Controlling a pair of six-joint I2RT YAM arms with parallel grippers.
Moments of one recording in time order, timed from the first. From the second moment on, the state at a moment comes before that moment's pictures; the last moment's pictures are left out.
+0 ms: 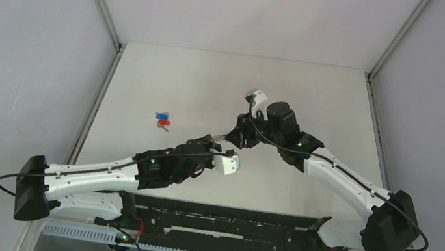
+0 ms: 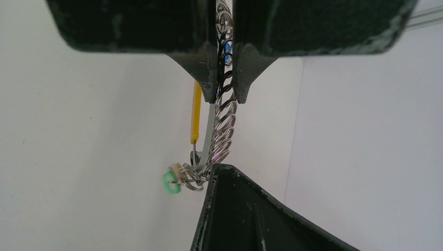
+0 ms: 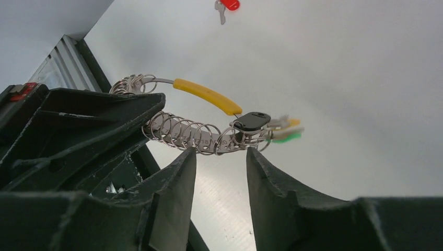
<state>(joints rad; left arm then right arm) -1.16 1.04 0.73 -0.18 -0.52 0.72 0.72 1.29 0.95 -0.14 -0.34 0.29</state>
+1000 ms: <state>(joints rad) -1.19 1.07 0.73 -0.20 -0.55 0.73 0.73 1.34 1.02 -0.25 -0.26 0.31</state>
